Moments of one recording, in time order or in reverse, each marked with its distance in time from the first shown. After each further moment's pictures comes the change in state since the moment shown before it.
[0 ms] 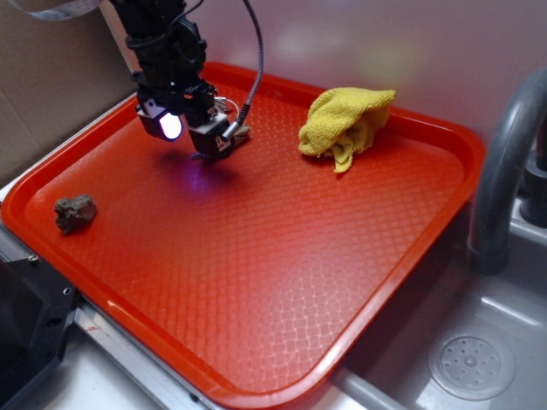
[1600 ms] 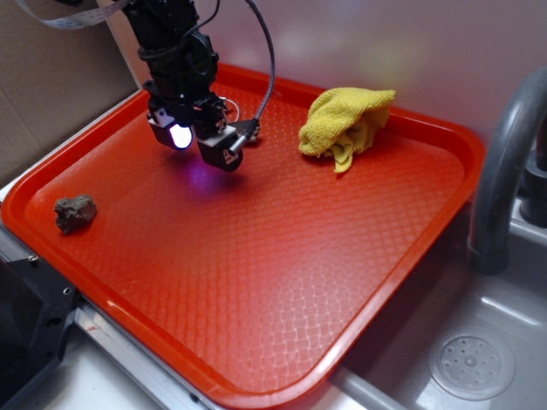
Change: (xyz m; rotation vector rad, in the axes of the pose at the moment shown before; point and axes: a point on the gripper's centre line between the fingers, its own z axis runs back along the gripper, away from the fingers) arm -0.004 -0.024 -0.001 0.004 -0.007 -0.126
